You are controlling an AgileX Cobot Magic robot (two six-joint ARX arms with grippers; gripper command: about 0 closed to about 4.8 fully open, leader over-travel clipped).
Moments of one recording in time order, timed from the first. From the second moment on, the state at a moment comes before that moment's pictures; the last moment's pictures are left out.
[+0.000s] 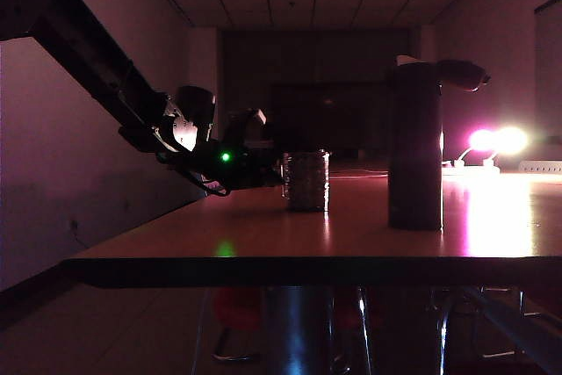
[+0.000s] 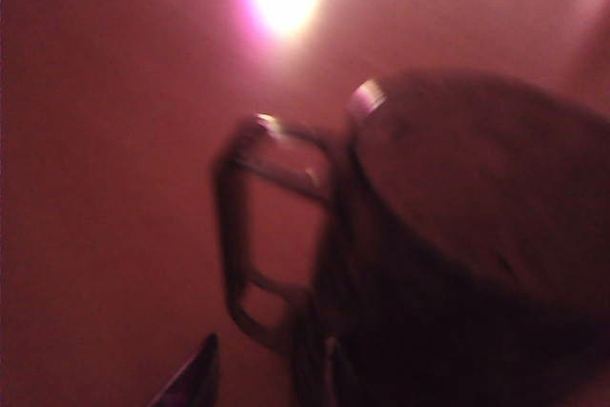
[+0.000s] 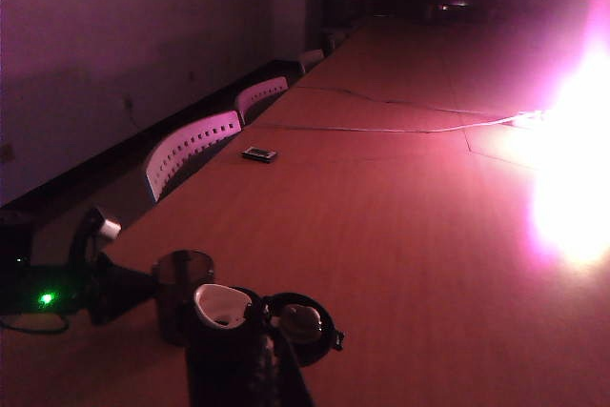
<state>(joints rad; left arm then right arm) -0.29 2.64 2.16 0.20 0.52 0.08 -0.01 0.66 0.85 -0.12 -0.23 0.02</state>
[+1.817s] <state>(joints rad) -0.37 2.68 2.17 0.33 0.38 0.07 -0.01 0.68 0.85 -0.12 -0.26 0.02</state>
